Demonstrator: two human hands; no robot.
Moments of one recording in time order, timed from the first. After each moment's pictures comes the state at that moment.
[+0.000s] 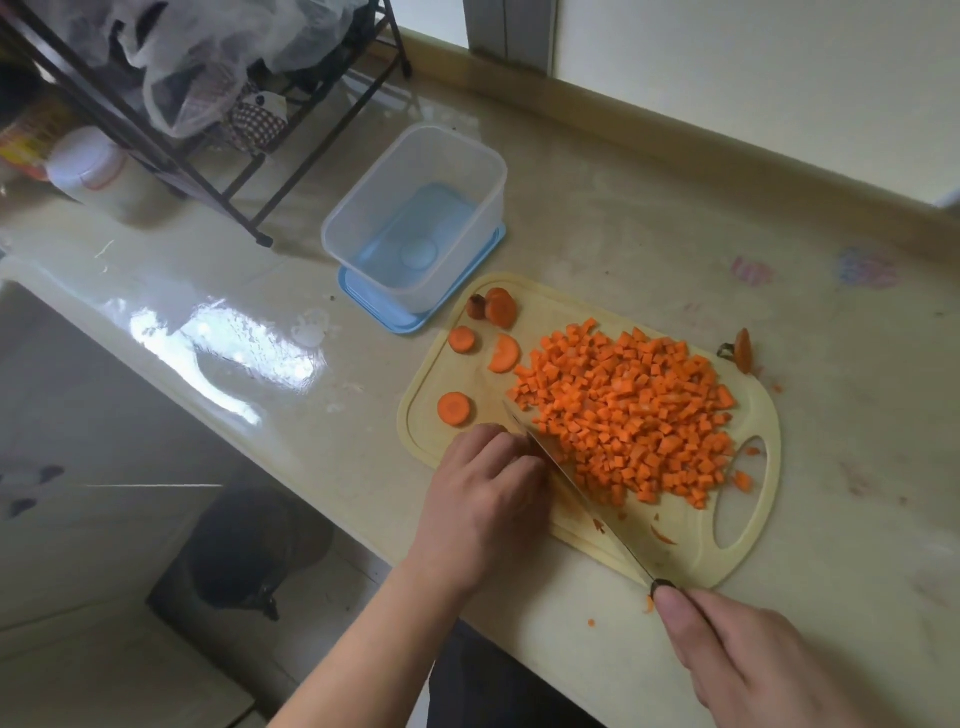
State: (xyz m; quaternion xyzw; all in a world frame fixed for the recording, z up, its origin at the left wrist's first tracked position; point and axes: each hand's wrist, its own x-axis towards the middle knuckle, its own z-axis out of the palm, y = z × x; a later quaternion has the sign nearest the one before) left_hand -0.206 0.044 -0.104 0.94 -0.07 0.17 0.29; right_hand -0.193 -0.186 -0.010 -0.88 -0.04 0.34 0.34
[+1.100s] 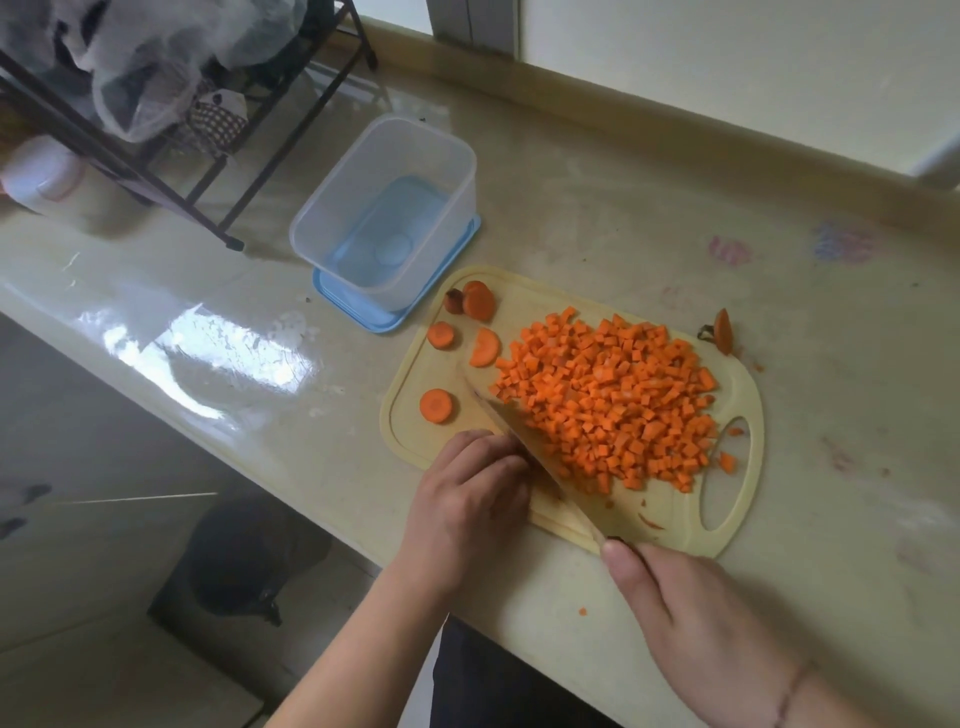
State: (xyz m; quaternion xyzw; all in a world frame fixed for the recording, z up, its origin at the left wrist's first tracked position) left_hand -0.212 0.046 -0.110 0.92 -0.07 0.18 0.34; right_hand -0.187 -0.171 -0.033 -0.88 -0.11 0.31 0.35
